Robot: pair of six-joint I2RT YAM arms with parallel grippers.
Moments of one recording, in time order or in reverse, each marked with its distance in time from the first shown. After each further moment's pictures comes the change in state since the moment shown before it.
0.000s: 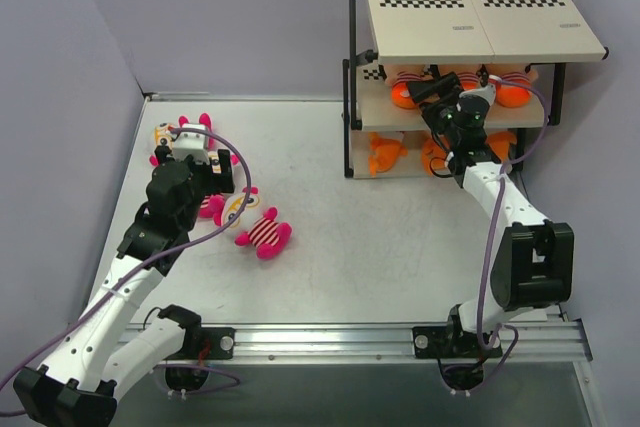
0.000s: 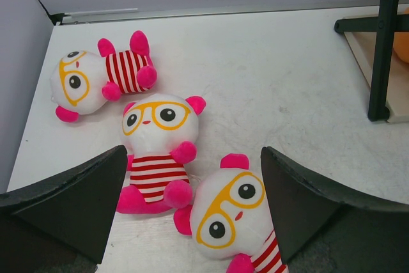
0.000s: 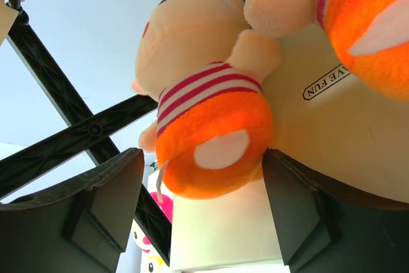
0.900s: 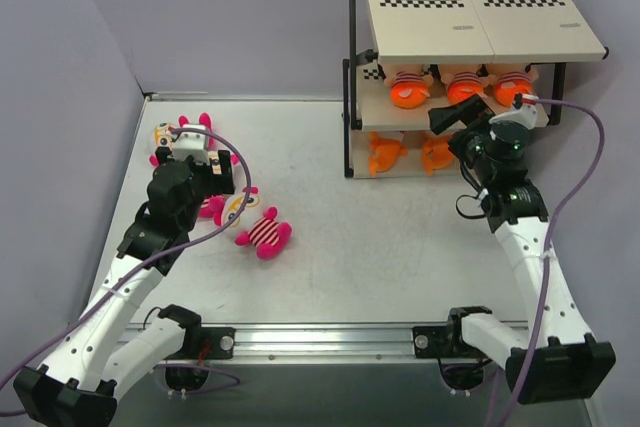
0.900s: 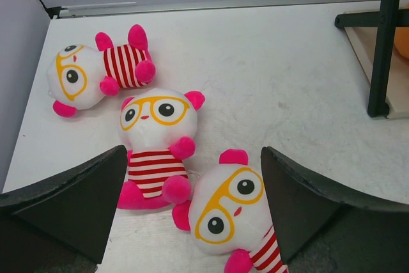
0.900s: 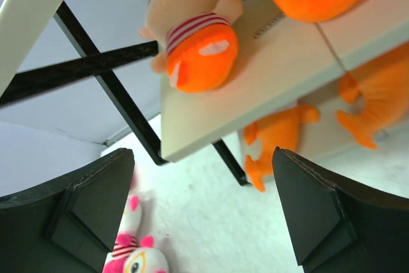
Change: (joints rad) left arm 0.000 0.000 0.000 -0.013 0.002 -0.008; right arm -0.002 -0.453 -0.051 -0.488 0.079 -0.188
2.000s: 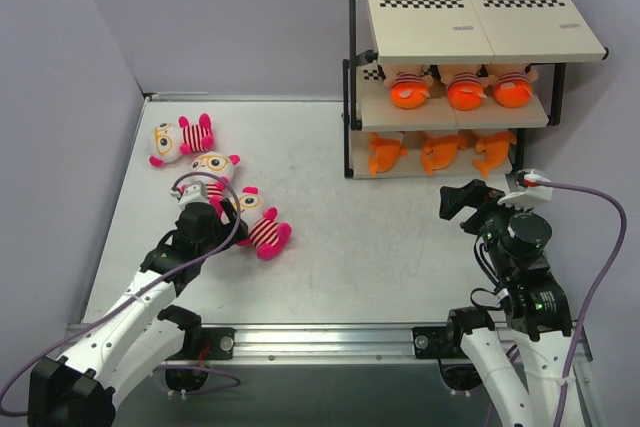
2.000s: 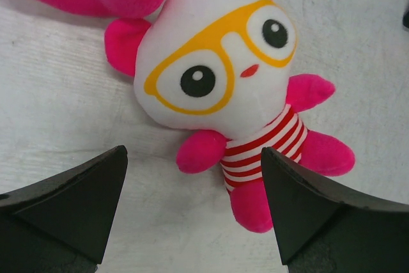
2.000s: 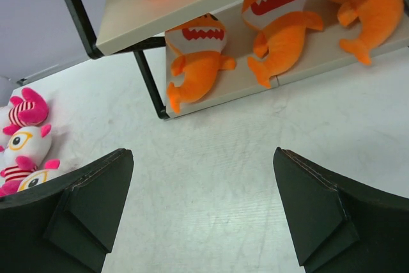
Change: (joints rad) left arm 0.000 -0.045 -0.347 -0.164 0.110 -0.611; right arm 0.052 -0.622 -0.243 -0.409 0.101 -0.360
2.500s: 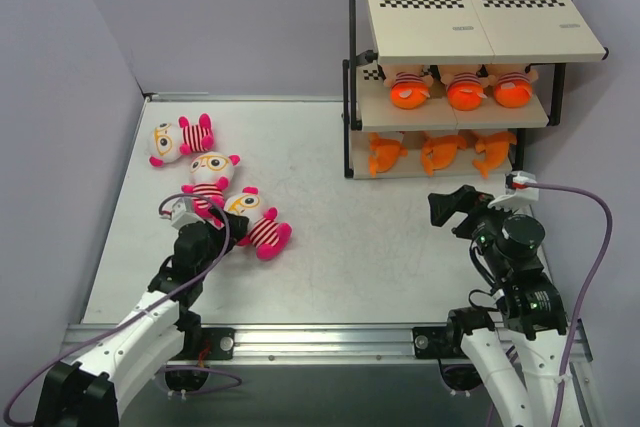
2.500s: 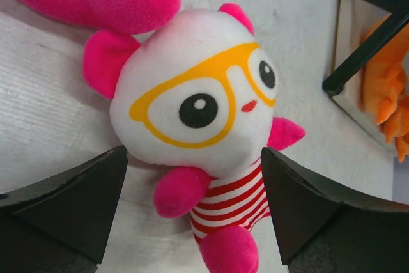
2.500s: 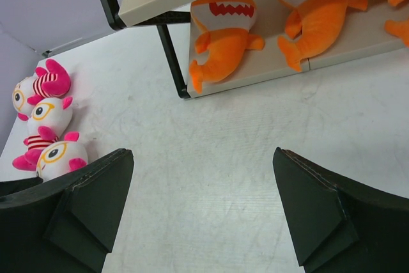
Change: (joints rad) left arm 0.045 -0.078 -0.327 0.470 0.022 -0.249; right arm 0.019 -0.021 -0.055 0.023 -0.112 0.014
